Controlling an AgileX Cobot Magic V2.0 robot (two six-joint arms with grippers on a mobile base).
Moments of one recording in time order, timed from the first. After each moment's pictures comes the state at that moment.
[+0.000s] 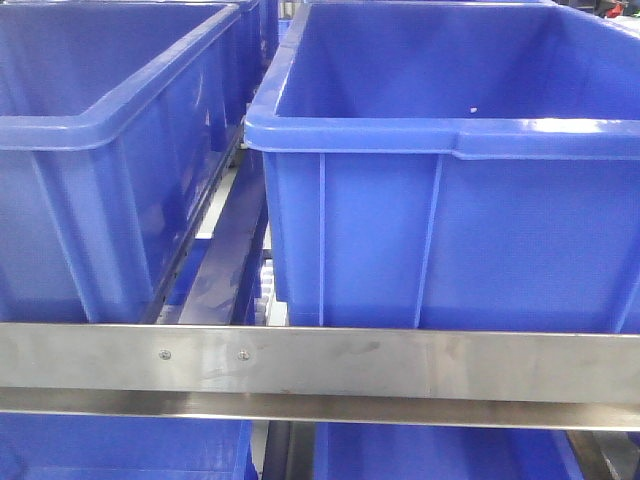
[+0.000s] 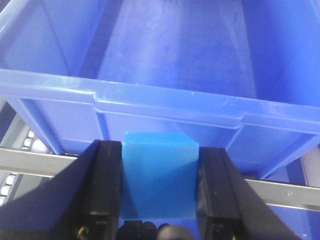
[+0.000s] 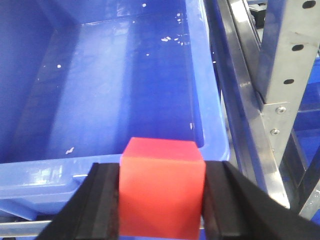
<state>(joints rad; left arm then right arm) -0.15 0.41 -0.44 0.22 0.54 -0.34 0.03 0.50 -0.43 0.07 0.38 0.17</state>
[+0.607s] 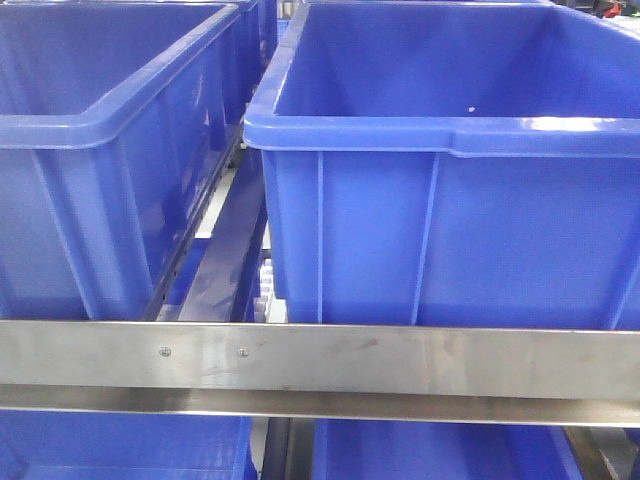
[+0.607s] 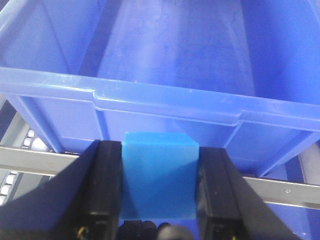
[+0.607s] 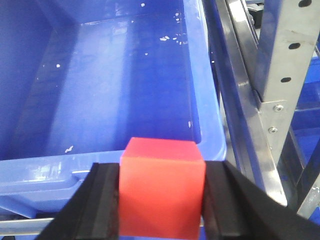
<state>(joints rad) -0.15 0.41 -0.44 0.22 0.54 -0.34 0.03 0.50 -0.43 0.07 0.38 0.17</state>
